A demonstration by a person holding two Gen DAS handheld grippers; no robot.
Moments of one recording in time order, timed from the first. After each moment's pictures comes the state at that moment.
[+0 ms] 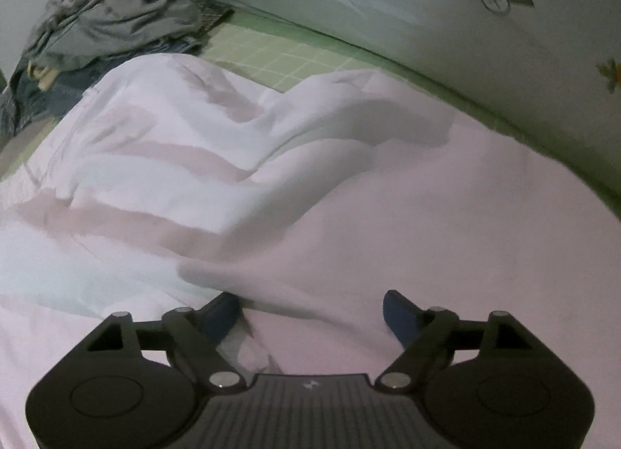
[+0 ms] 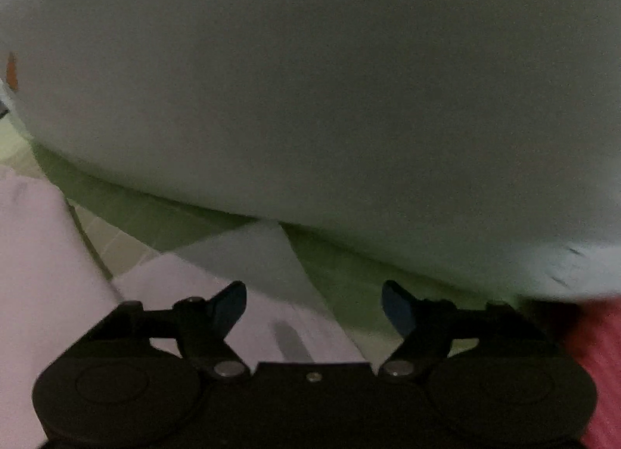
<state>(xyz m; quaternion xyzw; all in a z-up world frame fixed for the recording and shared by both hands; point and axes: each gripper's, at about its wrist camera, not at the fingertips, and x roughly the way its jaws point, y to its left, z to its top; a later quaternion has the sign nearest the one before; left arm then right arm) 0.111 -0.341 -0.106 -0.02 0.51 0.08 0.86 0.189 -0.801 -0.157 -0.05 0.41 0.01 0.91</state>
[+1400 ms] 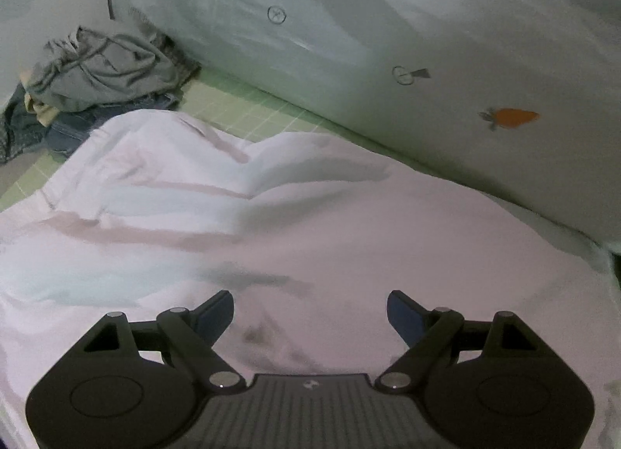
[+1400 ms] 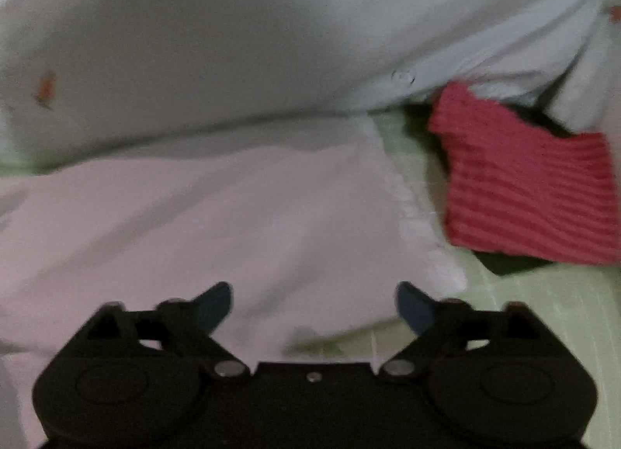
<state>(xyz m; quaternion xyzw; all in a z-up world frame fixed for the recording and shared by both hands) 0.011 -0.314 -0.024 -0.06 0.44 -0.02 0.90 -0.063 -0.730 -0.124 0.06 0.37 -0.17 0.91</state>
